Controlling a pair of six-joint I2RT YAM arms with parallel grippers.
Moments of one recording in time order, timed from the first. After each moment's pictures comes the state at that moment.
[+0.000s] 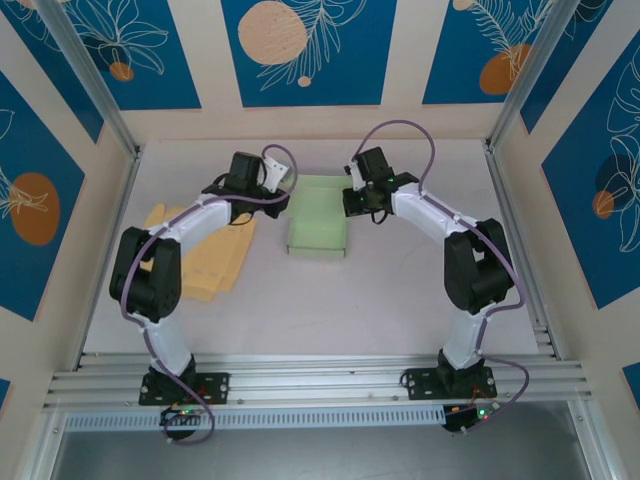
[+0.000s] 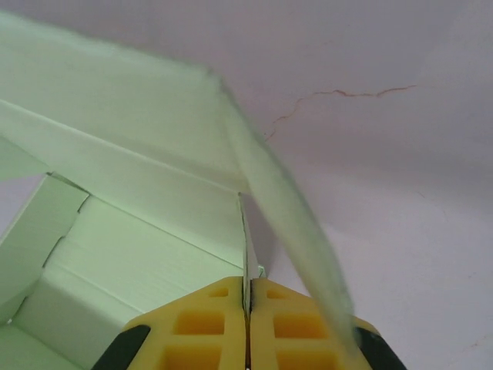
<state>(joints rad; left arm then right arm) -0.39 1.81 1.32 -0.27 0.29 0.08 0.44 1.85 1.44 -0.55 -0.08 0.20</state>
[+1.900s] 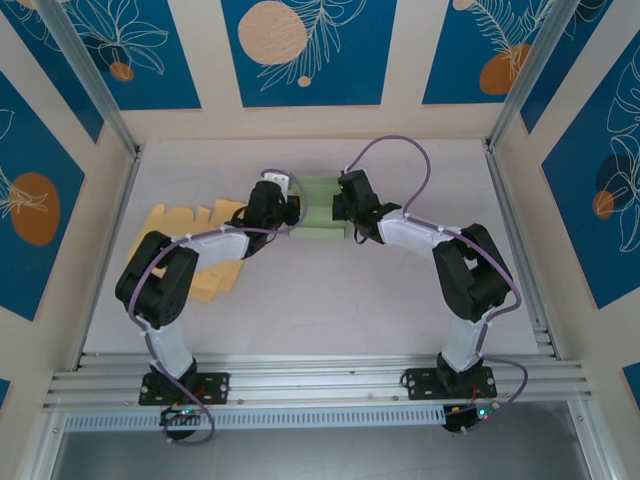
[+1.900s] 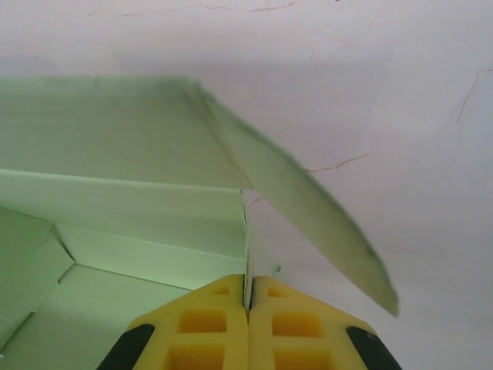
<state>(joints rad) -0.54 1.81 1.04 0.30 -0.04 -0.32 0.55 1.82 1.20 -0.08 0.25 0.37</state>
